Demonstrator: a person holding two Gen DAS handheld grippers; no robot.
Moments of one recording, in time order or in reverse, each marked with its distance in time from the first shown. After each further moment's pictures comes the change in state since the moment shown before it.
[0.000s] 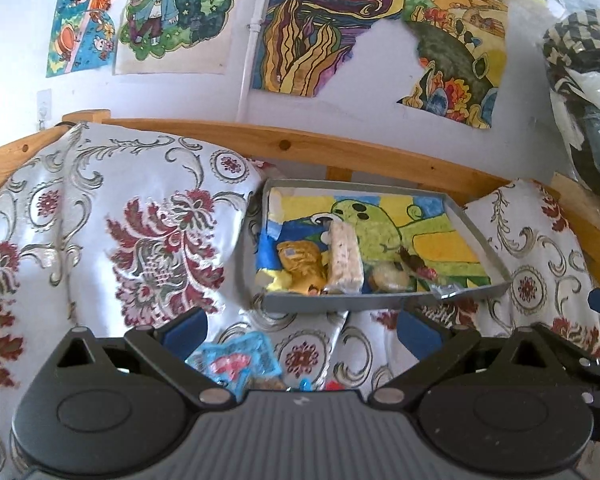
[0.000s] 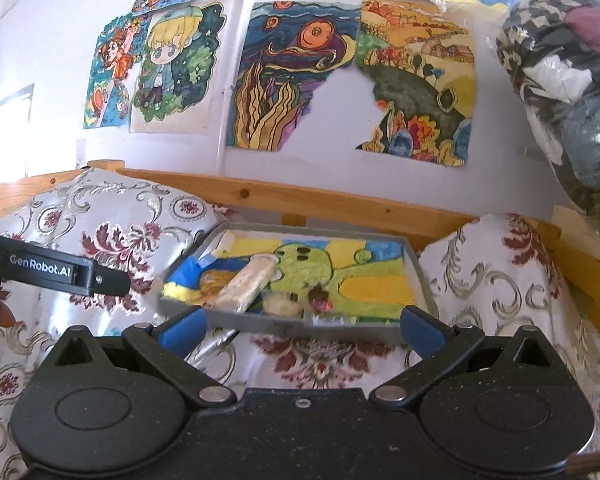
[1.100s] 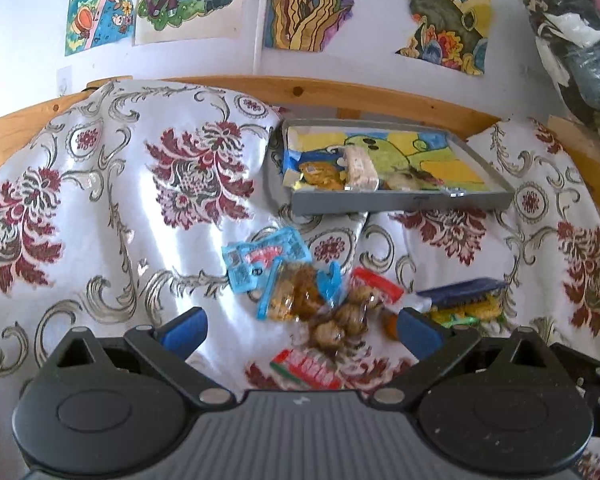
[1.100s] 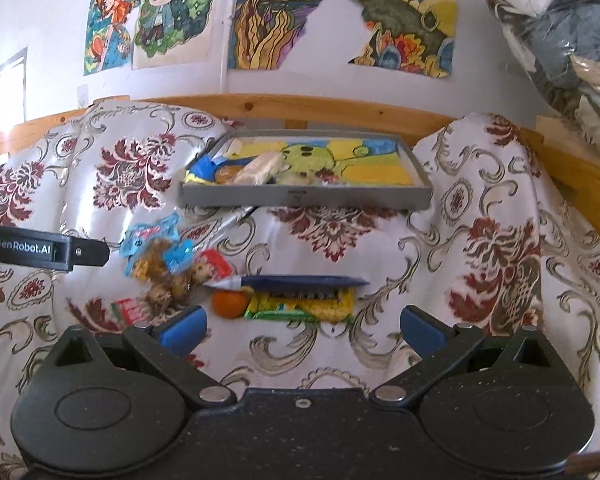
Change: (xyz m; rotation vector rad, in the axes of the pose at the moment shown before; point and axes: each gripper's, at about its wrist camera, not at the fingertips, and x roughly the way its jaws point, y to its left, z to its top) left arm -0.039 0.018 -0.091 0.057 0.060 0.037; right arm -0.055 0.020 -0.088 0.050 0.186 -0.009
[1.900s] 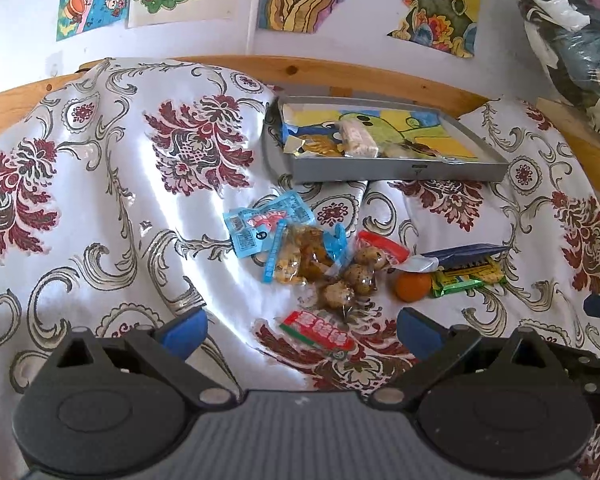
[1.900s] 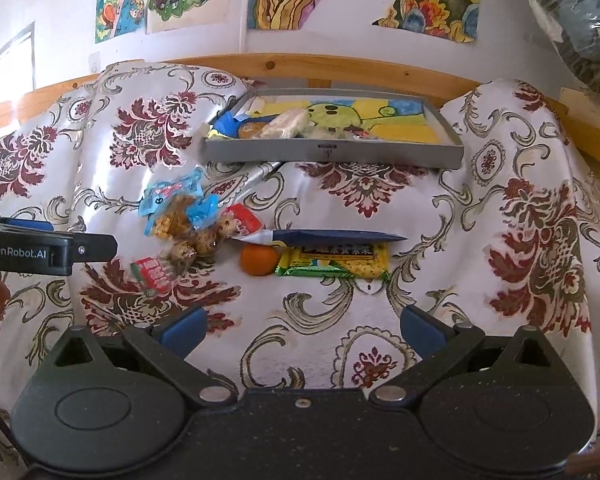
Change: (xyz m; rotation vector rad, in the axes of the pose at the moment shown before) left arm 0.003 0.018 -0.026 0.022 0.023 -0.044; right arm 0.016 0.021 -0.014 -0.012 0.104 0.043
